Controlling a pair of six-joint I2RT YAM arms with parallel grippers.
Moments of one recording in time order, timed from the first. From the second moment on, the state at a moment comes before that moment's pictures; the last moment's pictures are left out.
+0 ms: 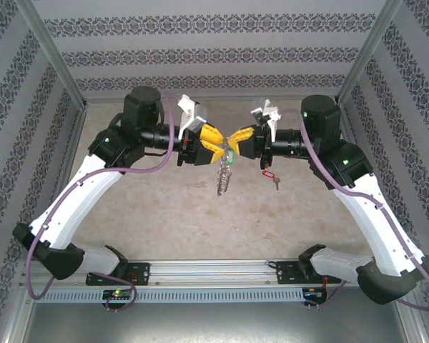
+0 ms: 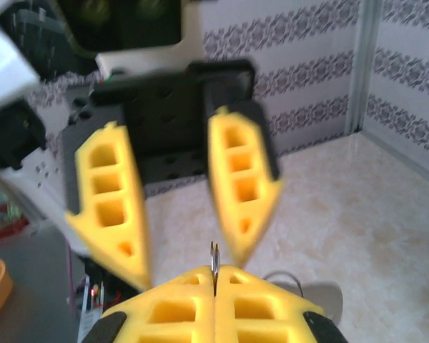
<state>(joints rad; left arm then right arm) -0.56 1.35 1.60 -0.55 0.97 0.11 0.49 1.15 1.49 -0.60 -0.84 -0.01</state>
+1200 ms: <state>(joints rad) -0.50 1.34 1.41 0.36 0.99 -0.53 0.52 1.06 1.17 0.31 -0.74 0.52</state>
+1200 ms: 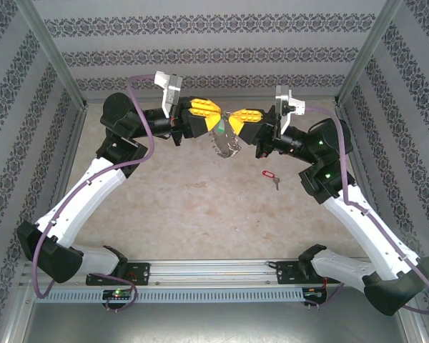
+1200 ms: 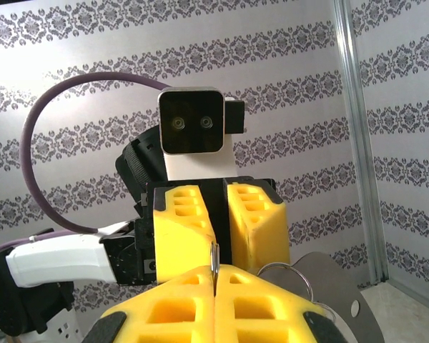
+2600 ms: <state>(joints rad) -0.54 1.41 1.81 -0.69 0.95 0.19 0.48 1.09 1.57 -0.59 -0.72 -0.01</state>
